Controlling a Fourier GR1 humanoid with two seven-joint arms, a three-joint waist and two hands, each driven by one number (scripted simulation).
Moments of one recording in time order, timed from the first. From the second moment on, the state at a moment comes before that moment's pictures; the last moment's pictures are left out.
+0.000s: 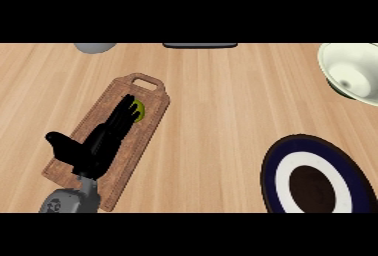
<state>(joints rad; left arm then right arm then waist) -0.12 0.13 -0.15 -1.58 0.25 -0.04 0.17 -0.04 -0.97 -0.36 -1.84 0.29 0.33 -0.05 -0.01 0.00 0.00</state>
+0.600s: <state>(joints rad) -0.14 0.10 -0.15 -1.54 0.22 -0.06 0.15 -0.42 -0.93 -0.27 -1.39 0.39 0.30 -0.11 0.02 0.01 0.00</state>
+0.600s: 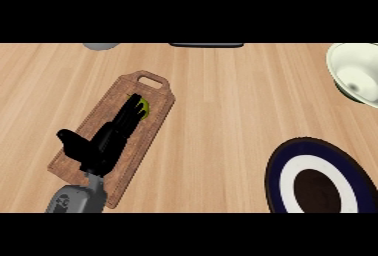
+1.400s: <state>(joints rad) -0.16 0.07 -0.17 -1.53 0.20 -0.08 0.15 -0.82 -0.81 -0.10 -0.60 0.75 -0.05 -0.34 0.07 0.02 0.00</state>
